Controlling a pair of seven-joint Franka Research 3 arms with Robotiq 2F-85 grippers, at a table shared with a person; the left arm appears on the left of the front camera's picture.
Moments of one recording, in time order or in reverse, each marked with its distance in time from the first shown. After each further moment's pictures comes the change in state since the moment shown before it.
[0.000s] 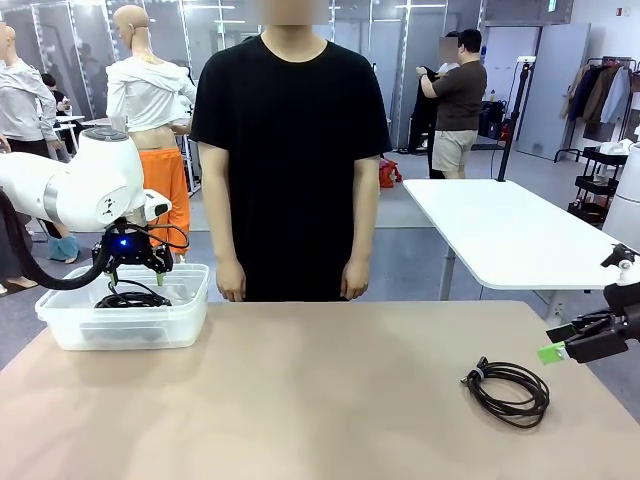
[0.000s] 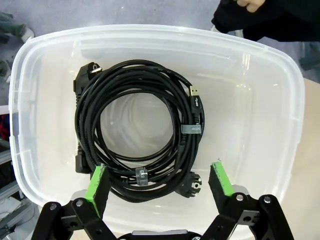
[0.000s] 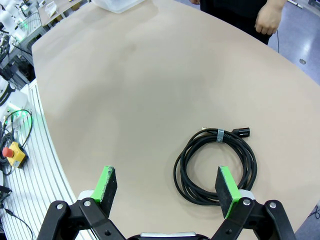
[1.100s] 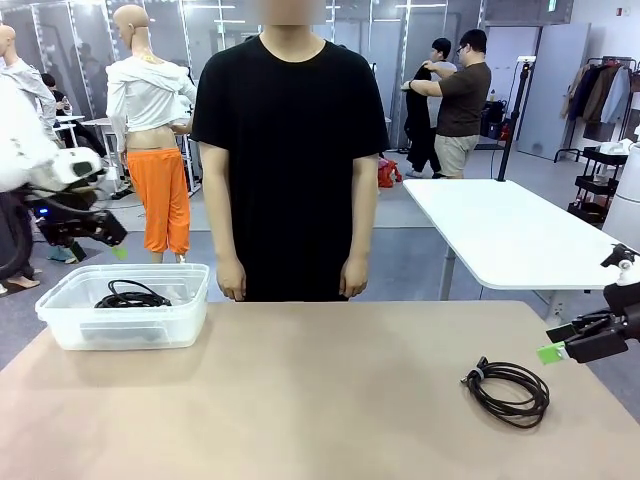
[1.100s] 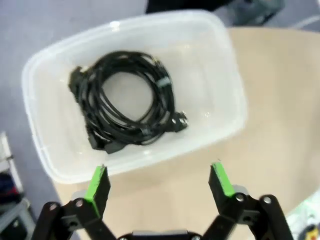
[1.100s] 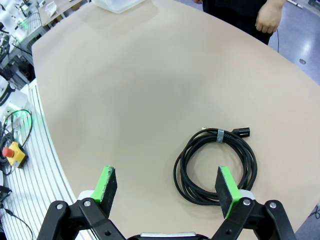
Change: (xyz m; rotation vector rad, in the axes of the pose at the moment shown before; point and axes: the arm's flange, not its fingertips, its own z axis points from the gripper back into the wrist) left arm -0.044 0.107 0.093 -0.360 -0.082 -0.303; right arm 0.000 0.000 0.000 0.000 0.000 0.000
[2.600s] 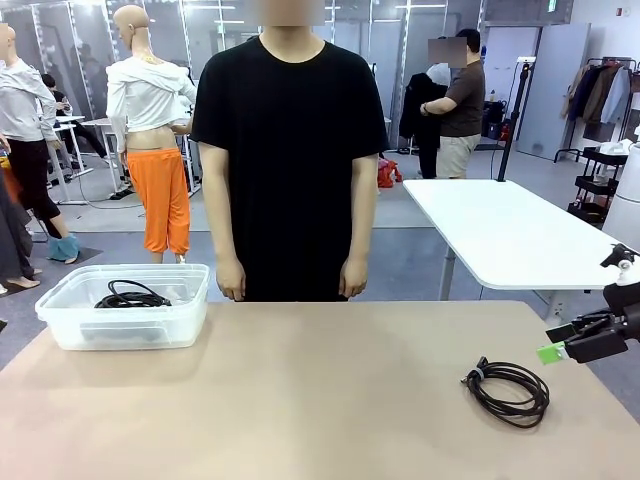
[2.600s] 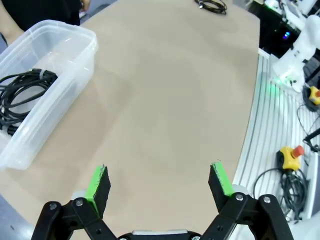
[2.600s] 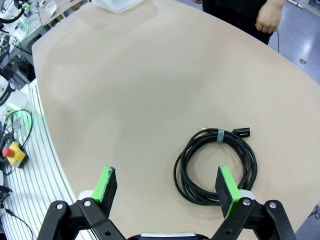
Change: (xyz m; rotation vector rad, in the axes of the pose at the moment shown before) left arm -0.240 0.069 0.032 -0.491 -0.336 -0.671; right arm 0.000 0.000 0.000 0.000 0.000 0.000
